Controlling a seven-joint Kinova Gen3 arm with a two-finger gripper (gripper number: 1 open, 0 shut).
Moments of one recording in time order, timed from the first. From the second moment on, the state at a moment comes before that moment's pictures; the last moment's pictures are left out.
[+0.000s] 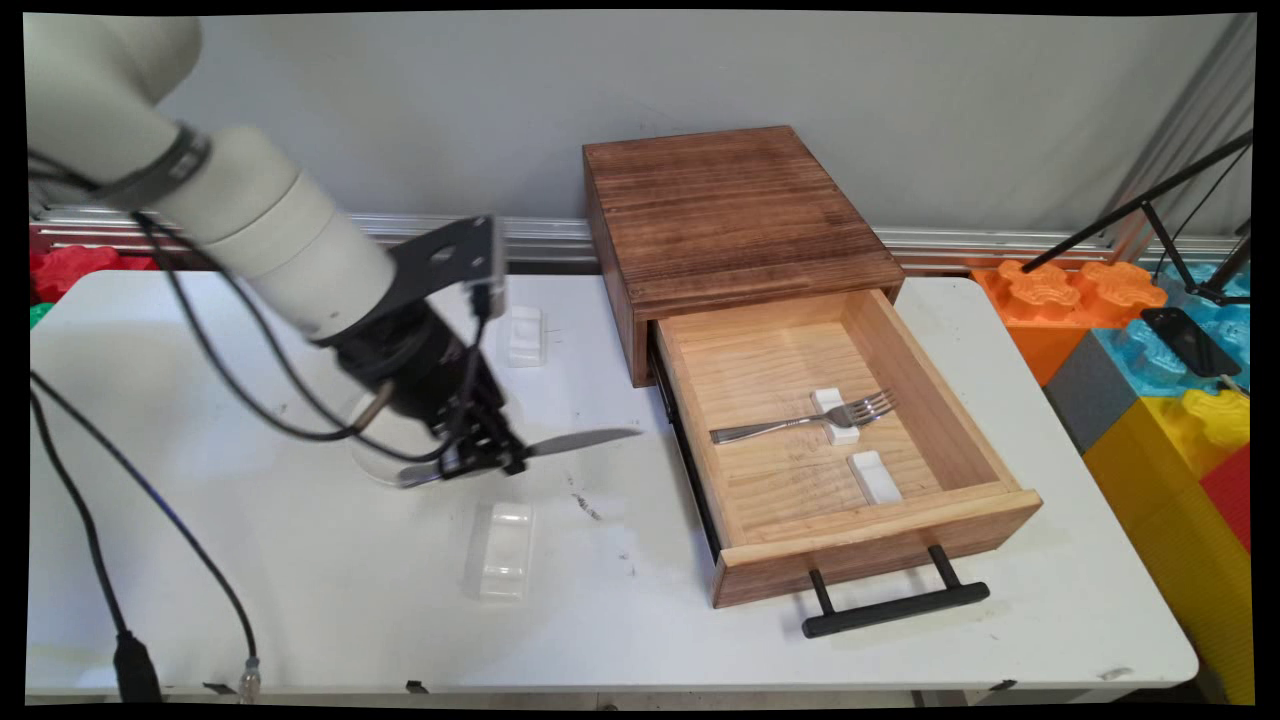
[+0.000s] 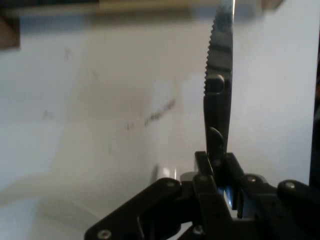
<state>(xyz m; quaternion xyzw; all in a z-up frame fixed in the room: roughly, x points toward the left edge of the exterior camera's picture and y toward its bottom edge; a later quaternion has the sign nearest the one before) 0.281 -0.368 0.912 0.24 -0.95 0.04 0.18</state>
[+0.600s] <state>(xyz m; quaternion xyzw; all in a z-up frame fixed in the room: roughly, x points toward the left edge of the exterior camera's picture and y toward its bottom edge) 0.202 -0.408 0.946 0.25 -0.94 0.04 0.21</state>
